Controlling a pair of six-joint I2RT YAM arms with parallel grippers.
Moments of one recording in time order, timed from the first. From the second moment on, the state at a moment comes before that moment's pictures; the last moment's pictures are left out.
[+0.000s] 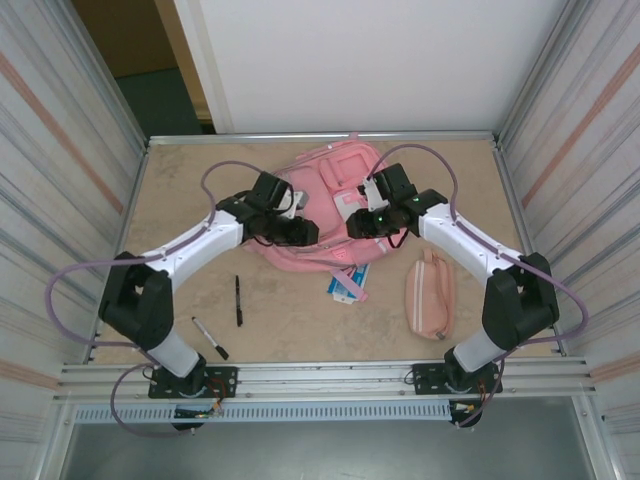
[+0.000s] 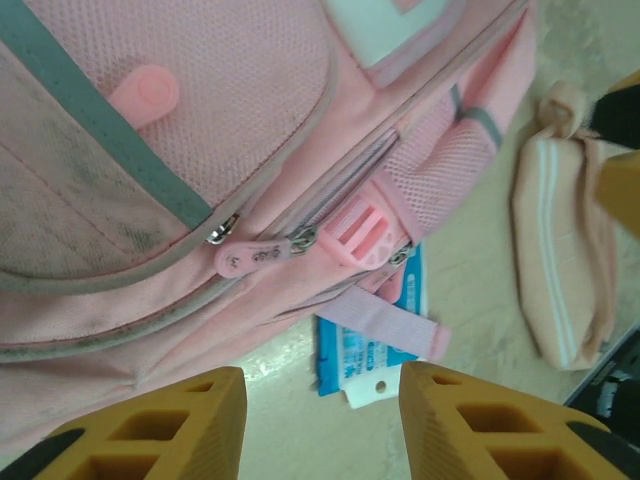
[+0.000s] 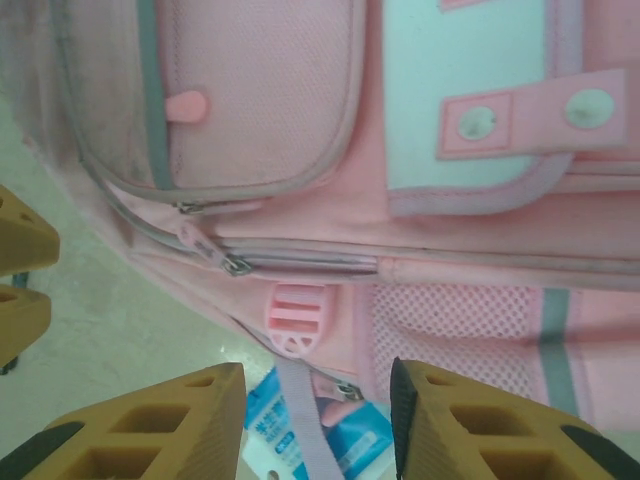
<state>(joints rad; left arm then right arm) -0.56 1.66 1.25 -0.63 0.40 -0.37 0.47 1.56 1.21 -0.67 -0.26 0.27</state>
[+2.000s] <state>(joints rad) -0.59 1.83 1.10 -0.10 0.50 -0.49 0.51 1.58 1.03 -0.41 -0.28 0.39</state>
